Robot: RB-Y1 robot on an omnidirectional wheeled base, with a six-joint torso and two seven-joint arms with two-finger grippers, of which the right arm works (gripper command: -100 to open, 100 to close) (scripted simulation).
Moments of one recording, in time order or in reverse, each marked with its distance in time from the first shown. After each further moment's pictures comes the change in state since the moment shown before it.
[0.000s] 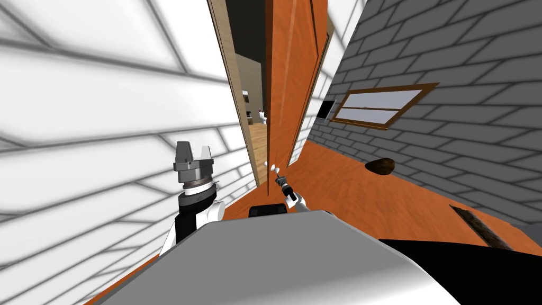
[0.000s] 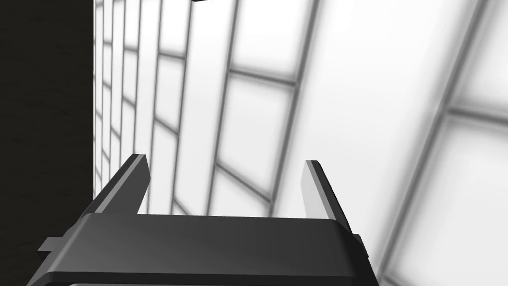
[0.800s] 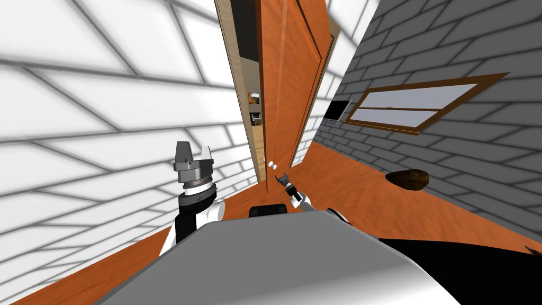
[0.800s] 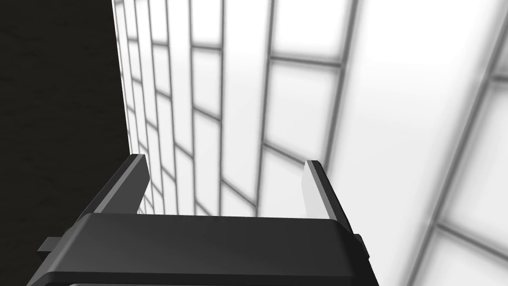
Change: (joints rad) arm -0.016 -0.098 0.073 0.029 0.028 -0.143 -0.051
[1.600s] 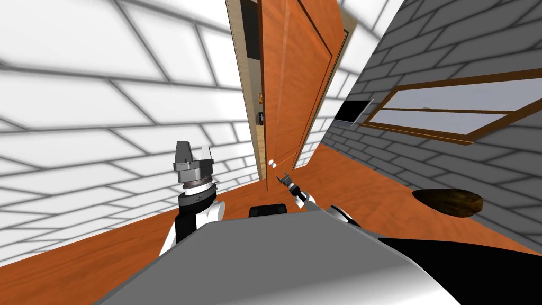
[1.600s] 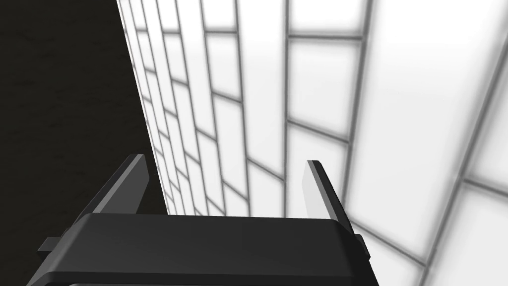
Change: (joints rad) arm -0.018 -0.083 0.066 0.037 0.024 -0.133 -0.045
